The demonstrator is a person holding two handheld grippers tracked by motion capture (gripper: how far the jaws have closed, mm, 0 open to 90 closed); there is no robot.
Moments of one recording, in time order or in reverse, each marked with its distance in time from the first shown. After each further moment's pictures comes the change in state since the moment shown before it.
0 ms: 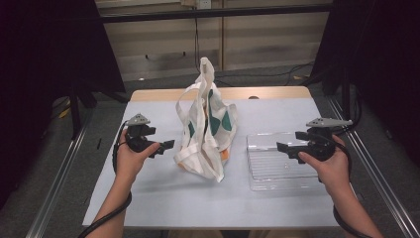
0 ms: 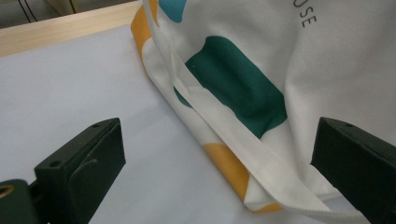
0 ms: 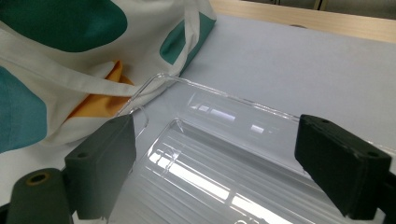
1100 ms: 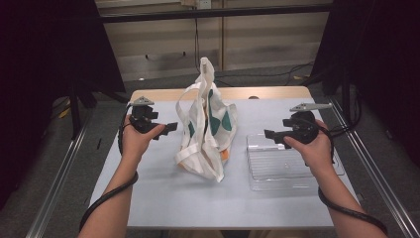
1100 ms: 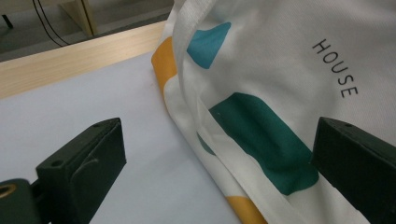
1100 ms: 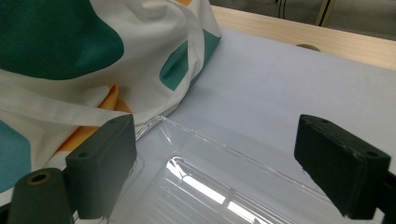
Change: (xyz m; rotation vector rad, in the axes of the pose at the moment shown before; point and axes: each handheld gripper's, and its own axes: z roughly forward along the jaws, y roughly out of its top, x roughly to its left) left arm 0.019 0.043 0.020 -0.016 0.032 -0.032; right arm 0.004 0.037 0.037 0.017 0.004 -0.027
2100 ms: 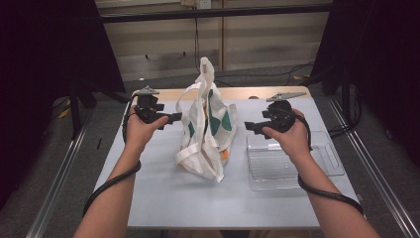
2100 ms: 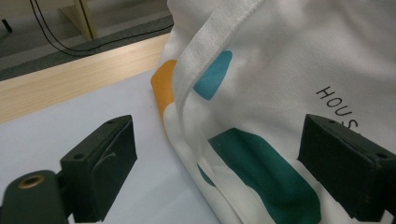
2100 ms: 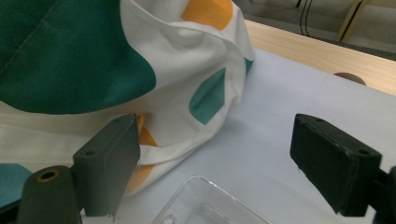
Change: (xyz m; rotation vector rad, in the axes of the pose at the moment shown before) left arm -0.001 0.028 0.012 0.010 0.006 0.014; right arm 0.028 0.036 0.038 0.014 0.057 -0.048
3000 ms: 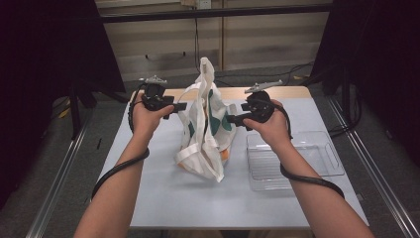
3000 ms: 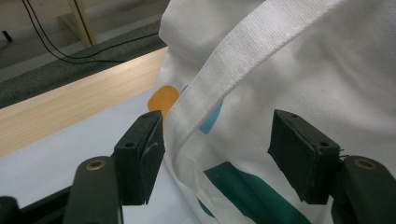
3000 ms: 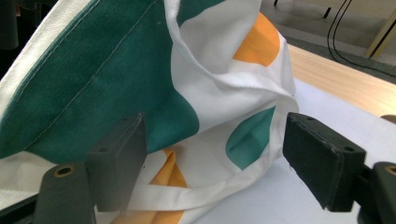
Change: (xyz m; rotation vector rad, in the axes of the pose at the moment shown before) left arm -0.005 0.031 0.013 0.016 -0.002 0.034; right arm 0.028 0.038 0.032 0.002 0.072 -0.068
